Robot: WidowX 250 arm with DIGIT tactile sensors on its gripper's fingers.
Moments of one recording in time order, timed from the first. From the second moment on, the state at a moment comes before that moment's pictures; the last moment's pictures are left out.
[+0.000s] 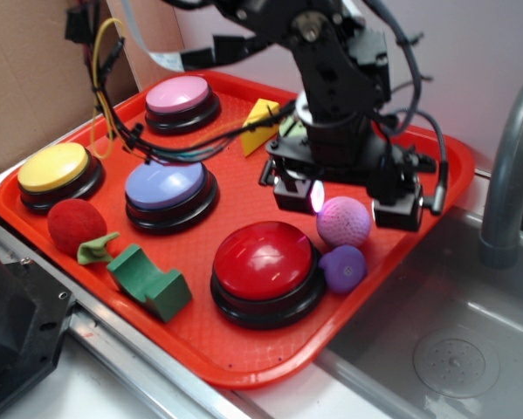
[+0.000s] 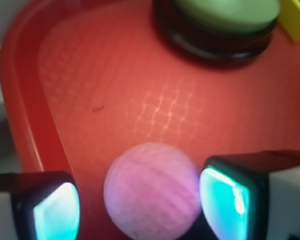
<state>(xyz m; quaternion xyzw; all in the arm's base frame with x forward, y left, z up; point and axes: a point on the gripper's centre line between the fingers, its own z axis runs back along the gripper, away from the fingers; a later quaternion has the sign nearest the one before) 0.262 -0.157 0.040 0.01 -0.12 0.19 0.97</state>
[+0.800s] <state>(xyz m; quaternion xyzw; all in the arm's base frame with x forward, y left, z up) 0.265 -0.146 0.032 0.01 -0.10 0.19 0.98</state>
